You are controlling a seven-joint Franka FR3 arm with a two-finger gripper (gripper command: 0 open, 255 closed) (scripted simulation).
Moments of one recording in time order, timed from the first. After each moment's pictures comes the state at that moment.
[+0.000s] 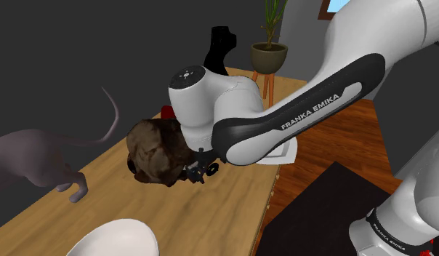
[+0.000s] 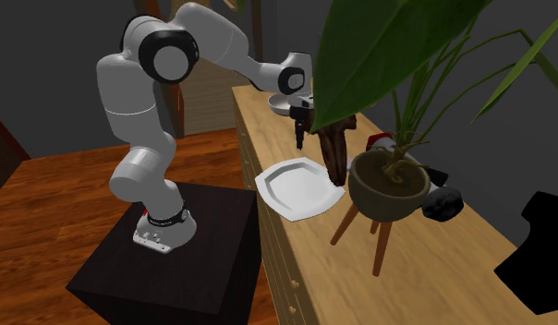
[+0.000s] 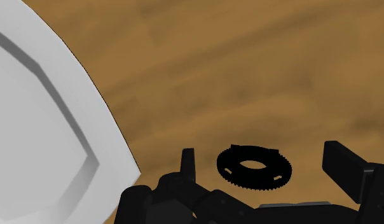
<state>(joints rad) 0.11 0.14 0.66 -2.08 -0.29 2.10 0.81</state>
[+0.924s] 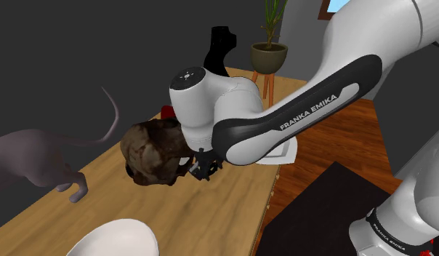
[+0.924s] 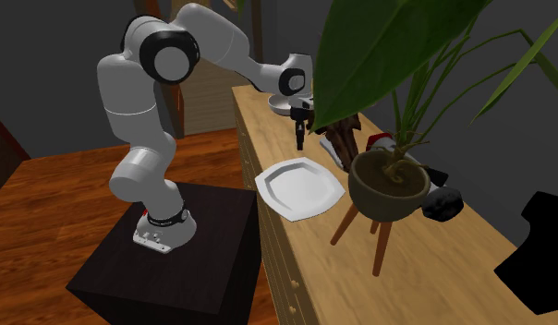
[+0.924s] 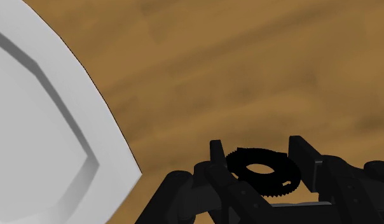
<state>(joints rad) 0.11 0.14 0.65 -2.09 -0.30 2.11 0.82</state>
